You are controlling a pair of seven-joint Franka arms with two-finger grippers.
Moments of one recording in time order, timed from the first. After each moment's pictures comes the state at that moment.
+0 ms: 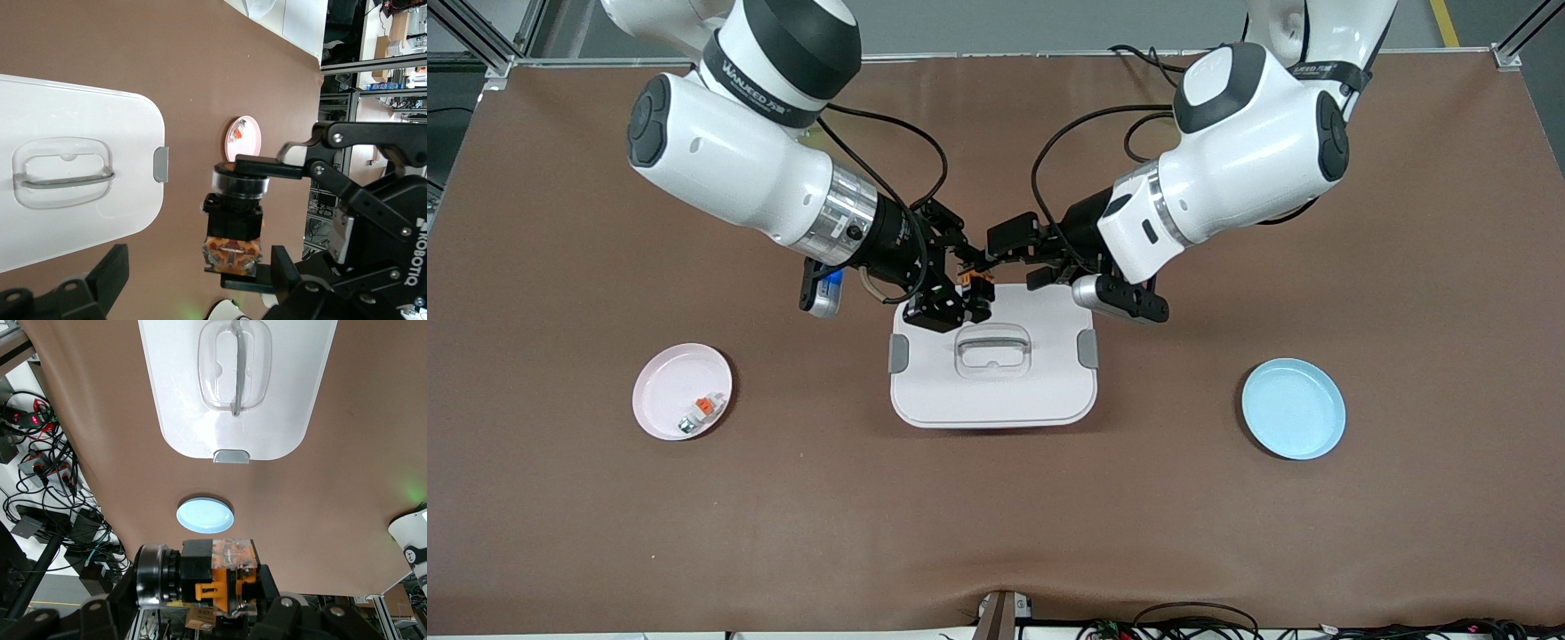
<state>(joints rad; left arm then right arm) -0.31 0.34 -0.32 -1.46 -0.70 2.20 -0.34 0.49 0.43 0.08 -1.24 0.59 2.06 1.91</state>
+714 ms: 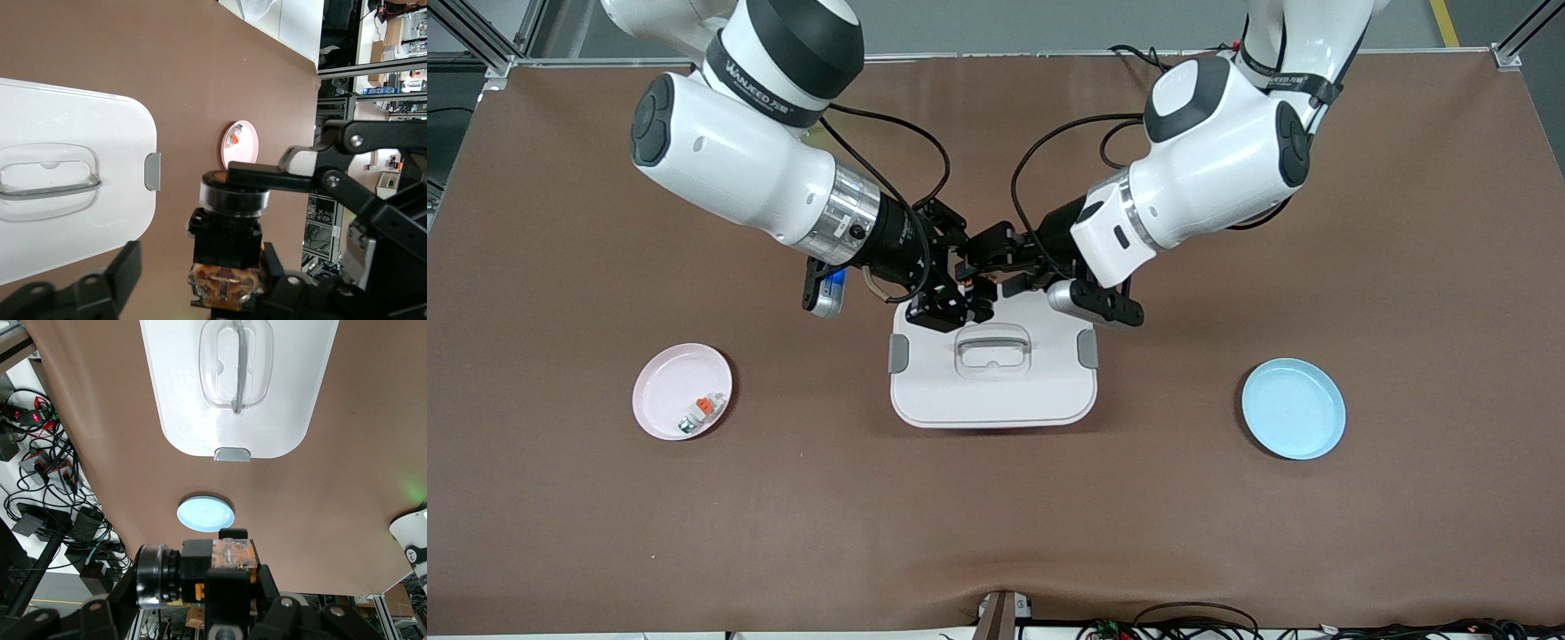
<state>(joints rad) -0.35 0.38 -0.32 -1.46 -0.70 2.28 -0.33 0.49 0.43 0.08 -1.24 0.59 2.06 1.91</state>
